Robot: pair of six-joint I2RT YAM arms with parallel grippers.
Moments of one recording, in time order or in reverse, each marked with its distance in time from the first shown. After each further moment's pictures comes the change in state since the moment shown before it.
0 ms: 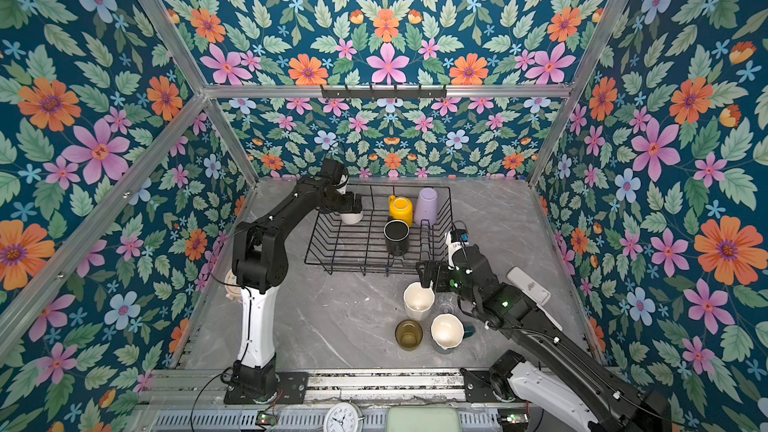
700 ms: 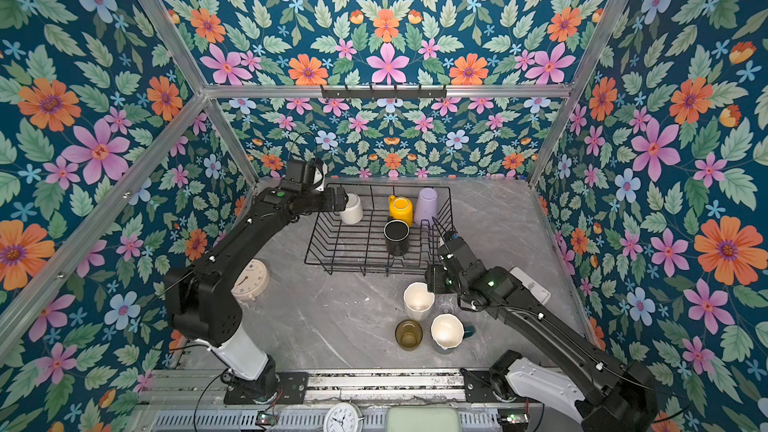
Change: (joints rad) left arm 0.000 -0.572 -0.456 0.224 -0.032 -0.037; right arm 0.014 0.168 0.133 -0.301 0.042 -0.042
